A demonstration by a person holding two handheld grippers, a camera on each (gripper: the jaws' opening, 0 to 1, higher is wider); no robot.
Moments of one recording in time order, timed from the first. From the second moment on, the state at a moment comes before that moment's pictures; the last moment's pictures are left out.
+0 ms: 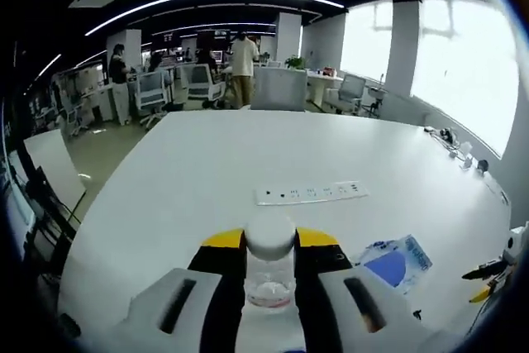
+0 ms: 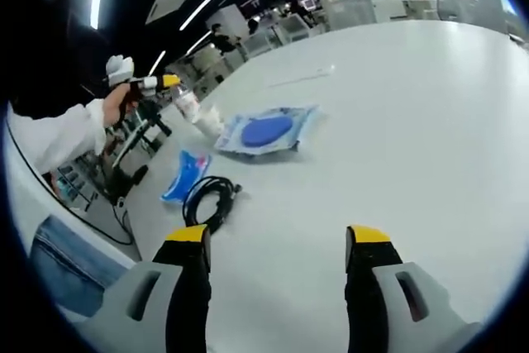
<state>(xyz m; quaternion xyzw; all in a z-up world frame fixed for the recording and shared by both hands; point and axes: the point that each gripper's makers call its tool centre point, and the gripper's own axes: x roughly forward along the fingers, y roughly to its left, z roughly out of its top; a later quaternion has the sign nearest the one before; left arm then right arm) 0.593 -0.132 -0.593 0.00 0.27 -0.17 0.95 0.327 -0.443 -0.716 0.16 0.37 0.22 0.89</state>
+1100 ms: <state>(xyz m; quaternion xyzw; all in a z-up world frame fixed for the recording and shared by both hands) 0.572 -0.141 -0.603 0.01 0.26 -0.14 0.95 0.323 -0.438 -0.723 0.16 0.39 0.22 0.88</state>
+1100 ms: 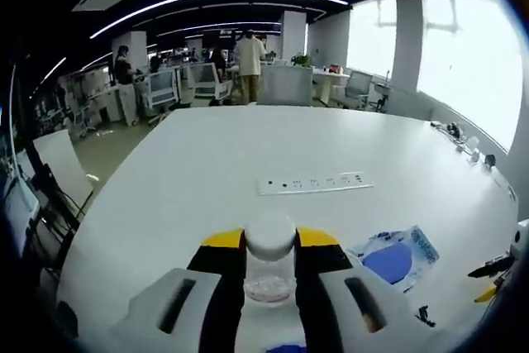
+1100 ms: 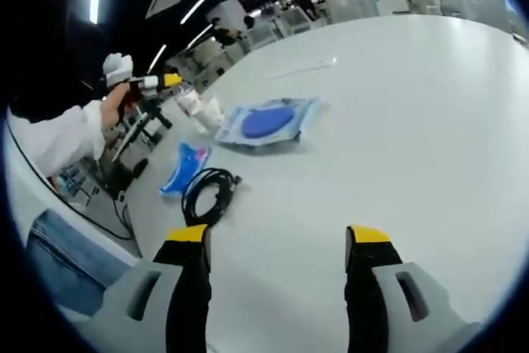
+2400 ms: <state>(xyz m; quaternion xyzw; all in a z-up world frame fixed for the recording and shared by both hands) 0.582 -0.121 -0.607 0.02 0.19 -0.11 0.98 0.321 -0.439 -0.726 0.16 0.39 0.22 0.88</state>
